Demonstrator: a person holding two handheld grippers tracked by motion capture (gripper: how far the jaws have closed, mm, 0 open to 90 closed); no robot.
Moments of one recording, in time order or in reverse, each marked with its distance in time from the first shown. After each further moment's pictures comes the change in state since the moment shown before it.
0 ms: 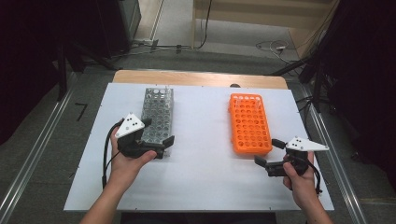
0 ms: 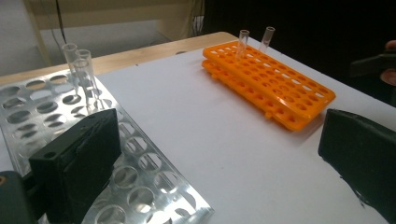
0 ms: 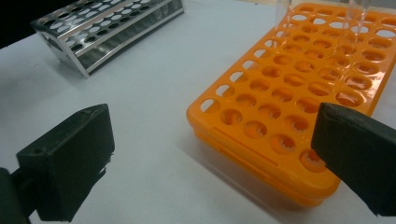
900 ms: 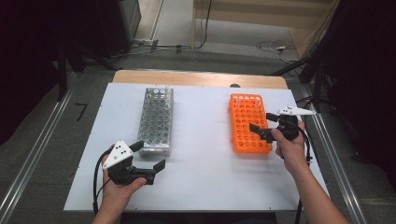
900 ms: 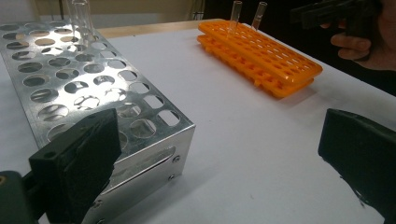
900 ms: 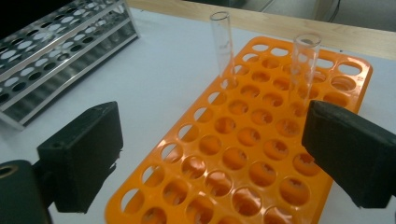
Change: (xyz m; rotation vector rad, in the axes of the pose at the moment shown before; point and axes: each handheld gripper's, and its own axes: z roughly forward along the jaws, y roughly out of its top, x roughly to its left) left arm -0.010 -0.053 -0.028 -0.007 0.007 -0.040; right arm -0.051 0.059 0.055 0.024 -0.063 0.051
